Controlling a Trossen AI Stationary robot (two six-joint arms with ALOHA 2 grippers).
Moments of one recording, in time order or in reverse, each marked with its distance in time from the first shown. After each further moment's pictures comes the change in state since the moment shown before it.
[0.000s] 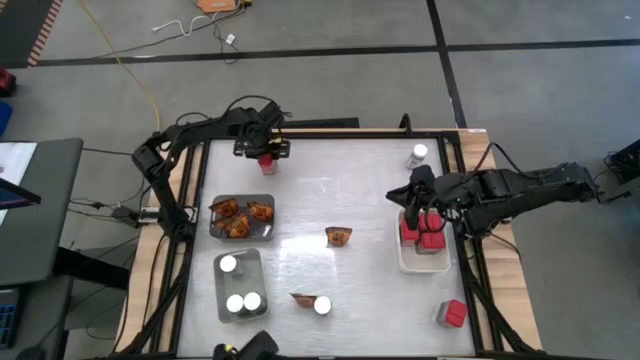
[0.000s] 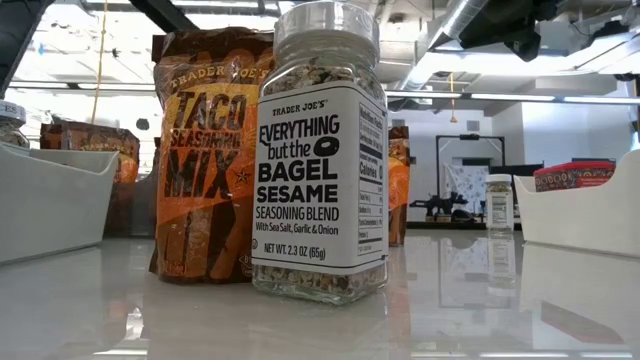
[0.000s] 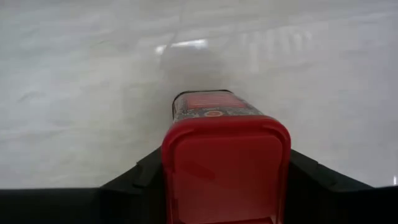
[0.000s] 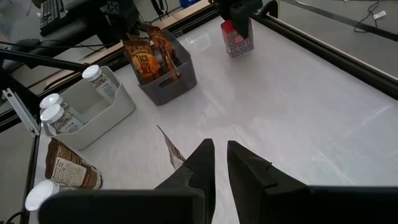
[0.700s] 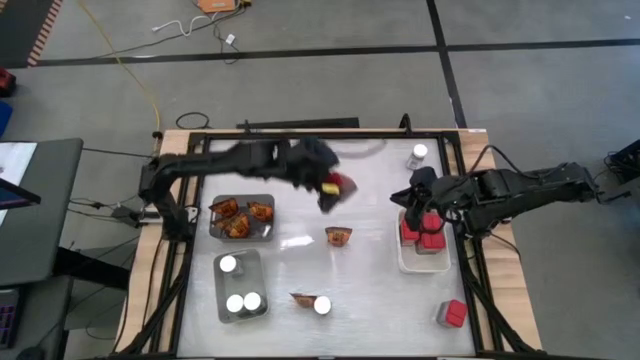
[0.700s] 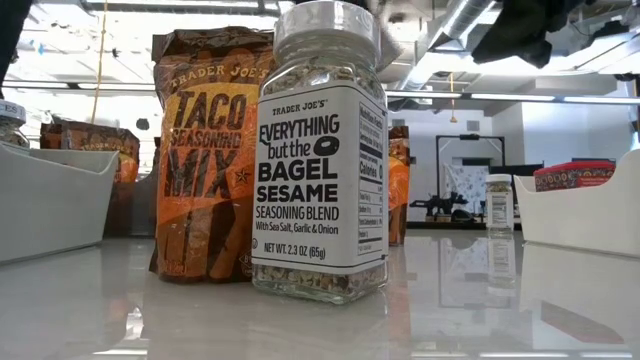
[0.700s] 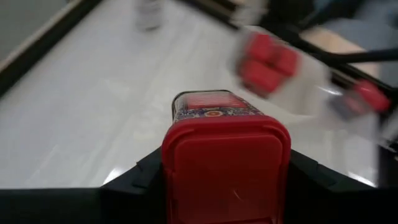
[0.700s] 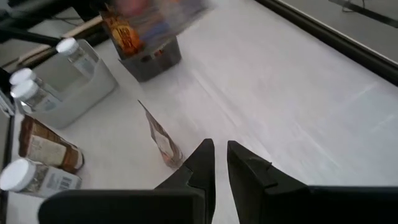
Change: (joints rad) left arm -0.656 -0.011 0.507 0.087 -0.052 0.309; right arm 0.000 0.001 0.000 -0.119 0.000 0.028
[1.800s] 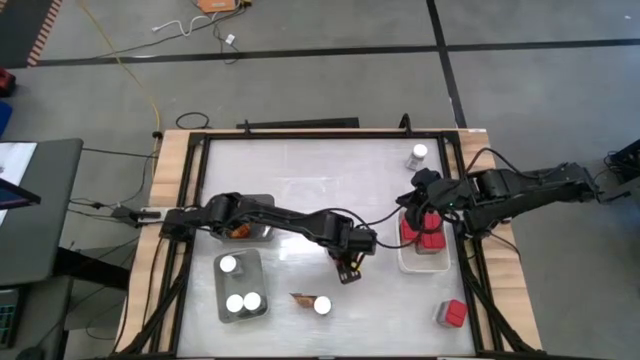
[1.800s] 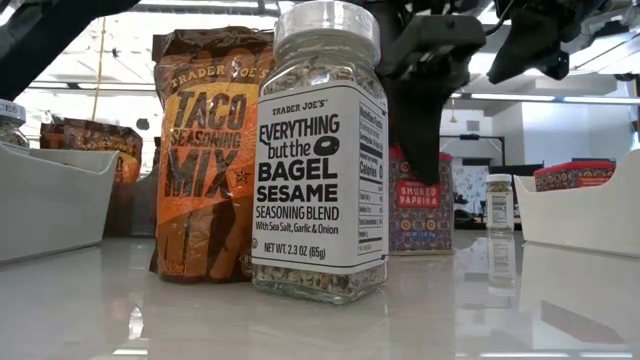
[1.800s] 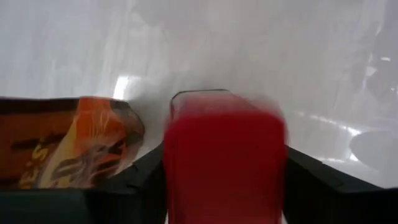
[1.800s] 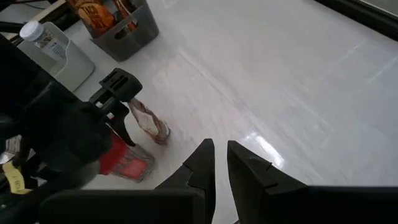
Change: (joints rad) left arm -0.237 0.600 0.339 -0.295 0.092 -0.068; right arm -0.004 0.000 0.000 -0.125 -0.018 0.147
